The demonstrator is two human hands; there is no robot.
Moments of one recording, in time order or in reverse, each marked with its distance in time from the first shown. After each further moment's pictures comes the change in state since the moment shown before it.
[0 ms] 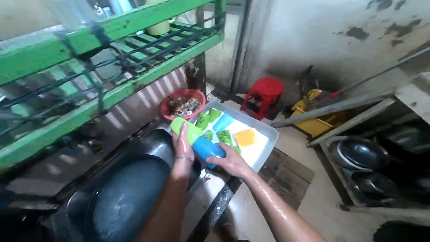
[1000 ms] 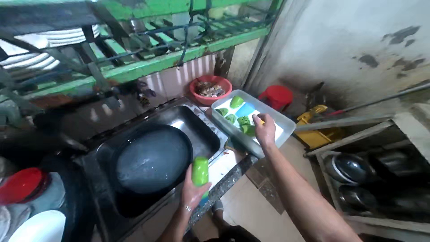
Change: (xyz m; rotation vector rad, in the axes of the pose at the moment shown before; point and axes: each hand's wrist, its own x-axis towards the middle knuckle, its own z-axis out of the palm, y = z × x) left_hand -0.185 -0.063 -0.231 0.708 -0.143 -0.133; right_hand 0.010 0.011 0.008 -0.272 0.581 -0.203
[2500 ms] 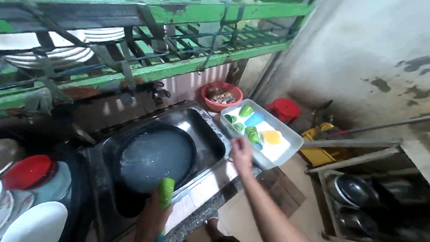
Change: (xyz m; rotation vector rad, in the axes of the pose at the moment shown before) left_hand -0.039 -0.055 -0.100 0.589 0.063 -0.326; right_hand -0.093 -0.055 0.077 0.149 -0.143 -0.074
